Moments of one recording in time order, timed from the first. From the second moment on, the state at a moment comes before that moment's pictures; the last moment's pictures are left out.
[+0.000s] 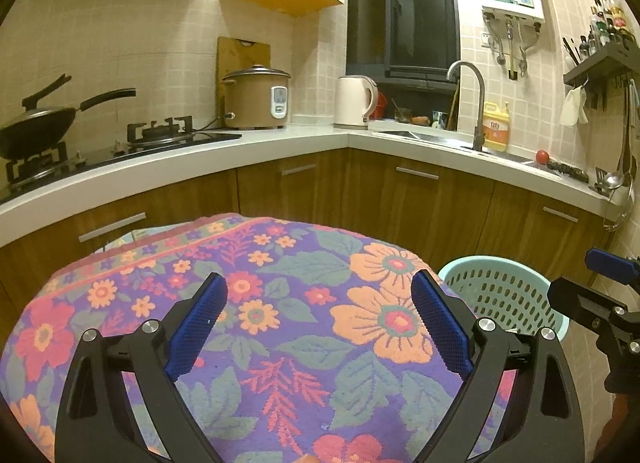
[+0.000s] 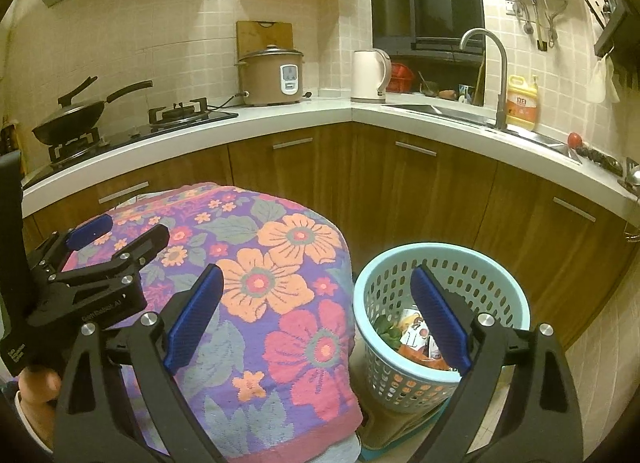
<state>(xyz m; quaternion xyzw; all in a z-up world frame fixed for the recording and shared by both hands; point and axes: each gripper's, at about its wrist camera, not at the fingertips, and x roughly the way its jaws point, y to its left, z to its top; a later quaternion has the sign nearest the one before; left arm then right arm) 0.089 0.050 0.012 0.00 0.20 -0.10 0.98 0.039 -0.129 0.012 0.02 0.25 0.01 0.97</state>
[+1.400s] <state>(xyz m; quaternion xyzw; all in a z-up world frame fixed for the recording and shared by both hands) 0.092 0.059 0.014 -0.02 0.21 -0.10 0.97 0.043 -0.141 0.005 0.04 0.25 0.01 0.97</state>
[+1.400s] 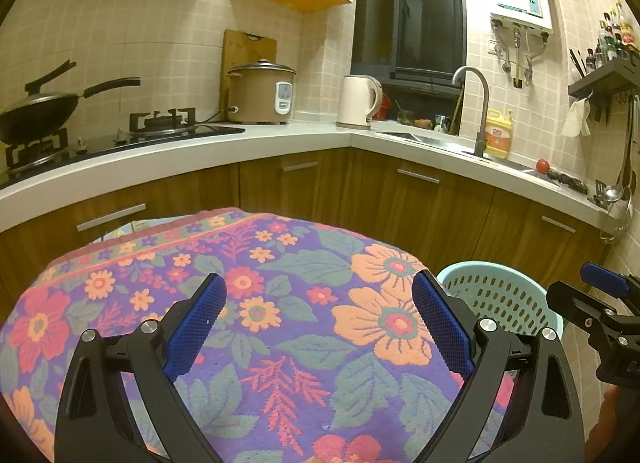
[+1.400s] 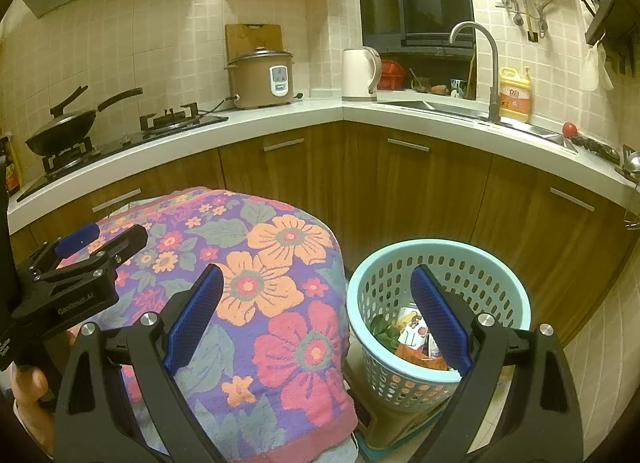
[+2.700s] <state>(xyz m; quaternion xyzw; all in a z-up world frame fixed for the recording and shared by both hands) 0.093 0.057 0.014 -0.01 0.20 -0.10 0.97 0.042 -0.148 0.002 0.05 0.24 -0.01 0.97</state>
